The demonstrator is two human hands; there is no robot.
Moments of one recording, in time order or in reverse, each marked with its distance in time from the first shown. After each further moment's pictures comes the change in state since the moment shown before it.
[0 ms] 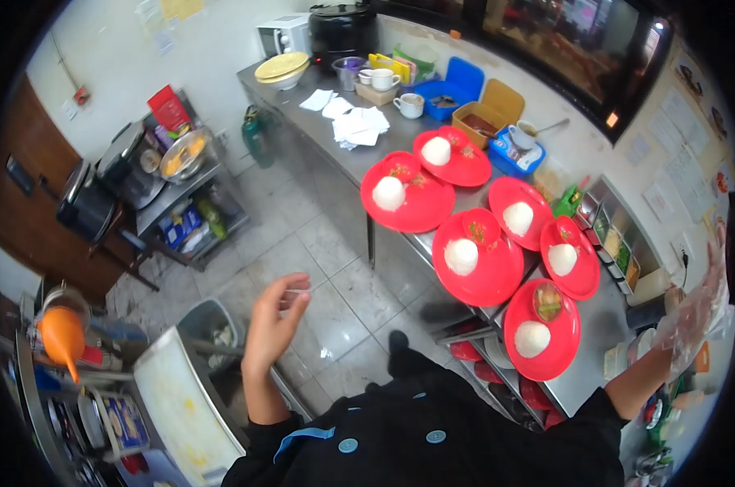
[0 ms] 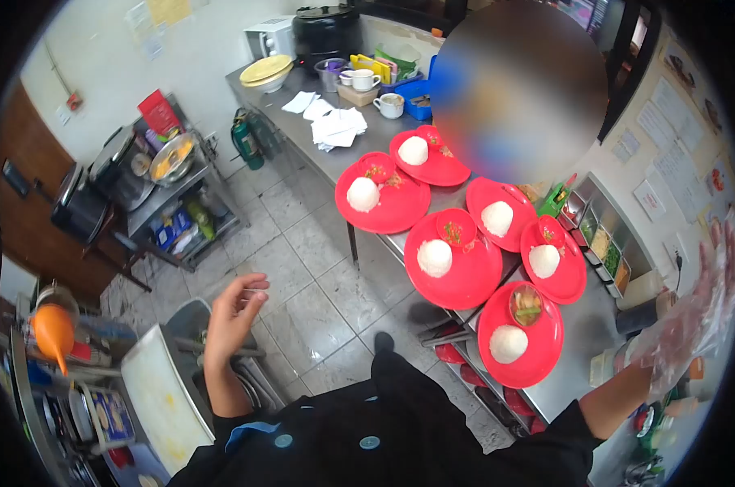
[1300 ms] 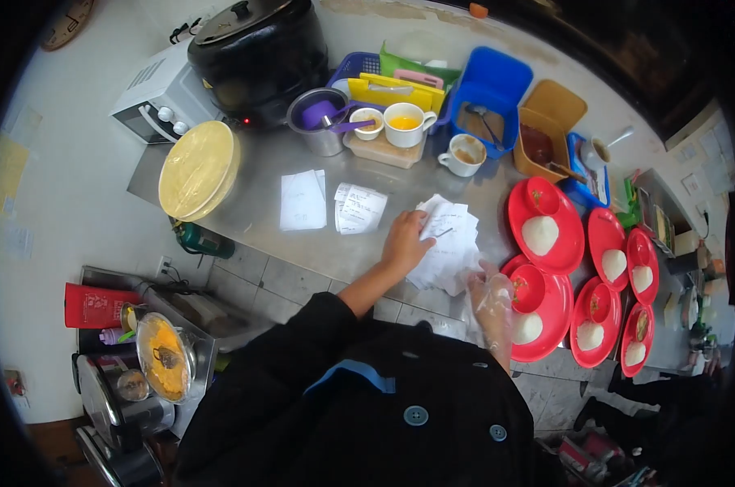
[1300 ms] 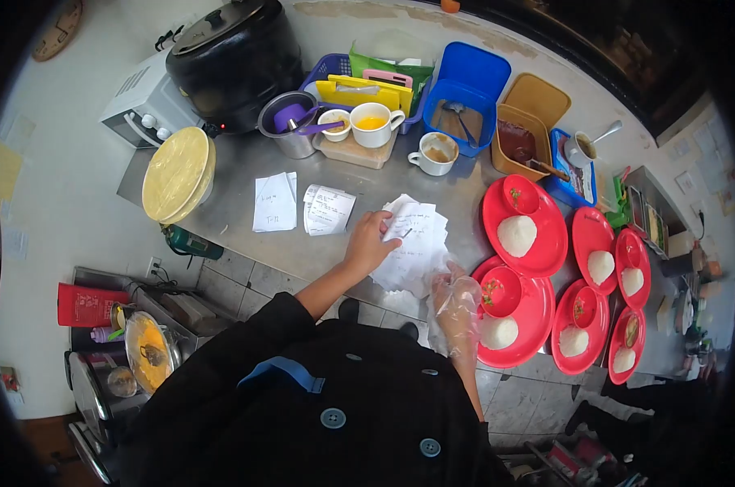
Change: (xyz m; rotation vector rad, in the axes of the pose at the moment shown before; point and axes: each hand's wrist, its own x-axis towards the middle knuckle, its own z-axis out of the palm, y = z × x) left_hand 0.652 -0.199 0.108 0.095 -0.612 0.448; right_hand -0.259 -0.157 0.671 -0.379 -0.696 1.030
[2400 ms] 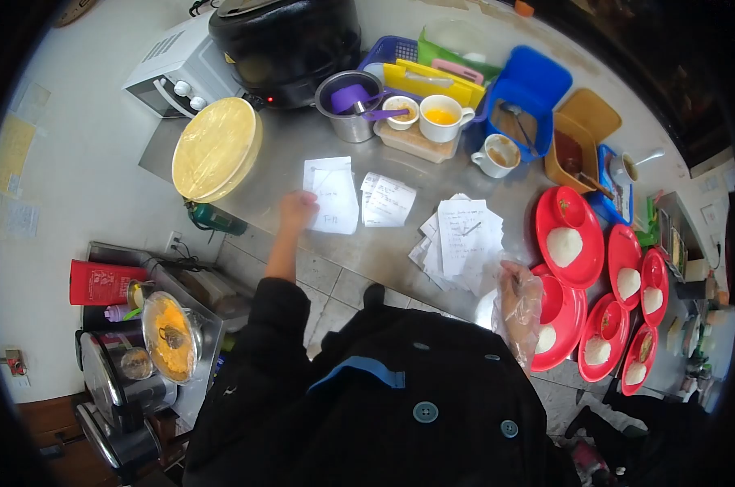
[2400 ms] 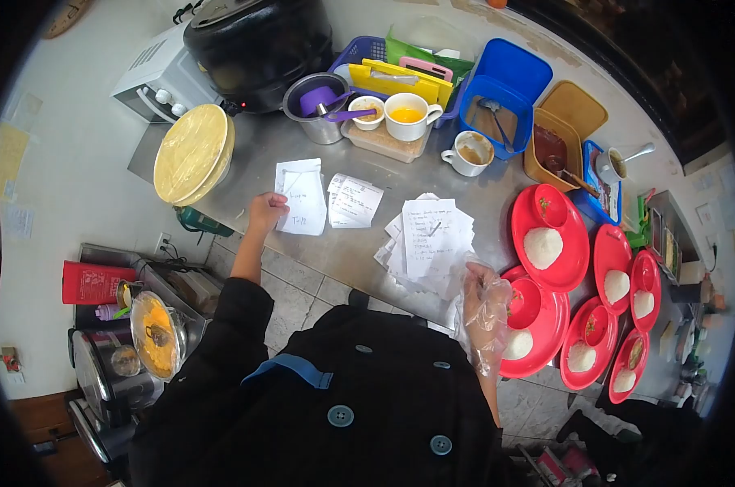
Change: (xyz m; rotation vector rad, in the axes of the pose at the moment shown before) left_hand 0.000 -0.211 -0.177 0.143 0.164 -0.382; right_hand 0.018 -0.025 -0.015 0.216 -0.082 0.068
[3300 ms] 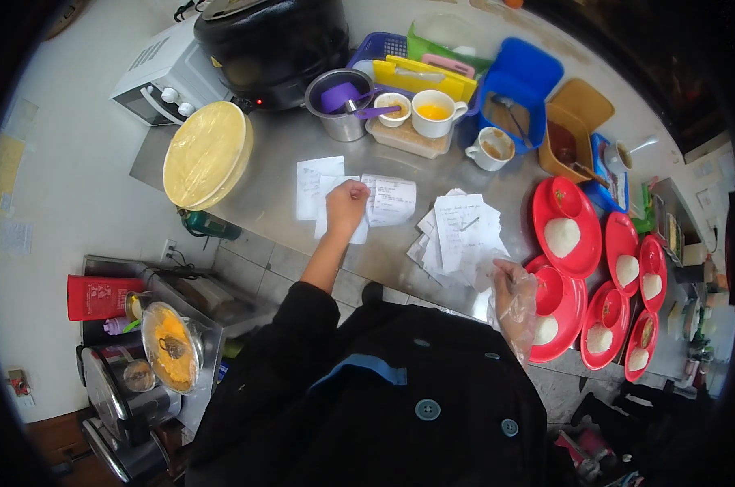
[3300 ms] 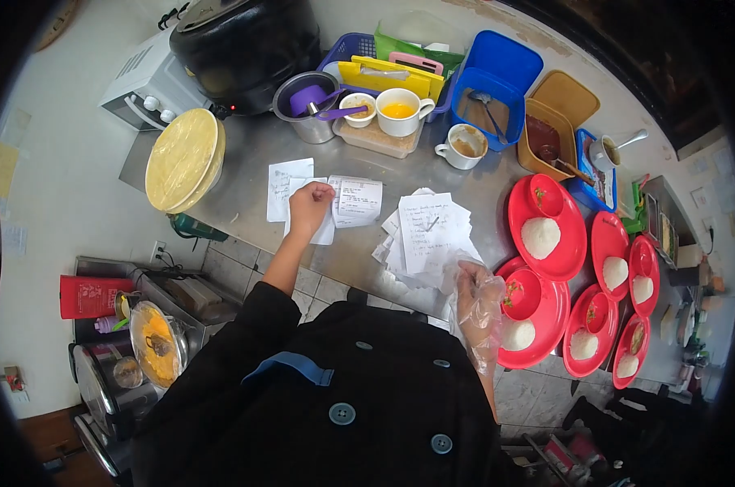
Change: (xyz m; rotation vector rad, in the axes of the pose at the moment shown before) left_hand -0.025 0.115 0.061 -0.155 0.073 0.107; right_hand -0.007 -0.007 0.008 -0.036 0.009 -0.044
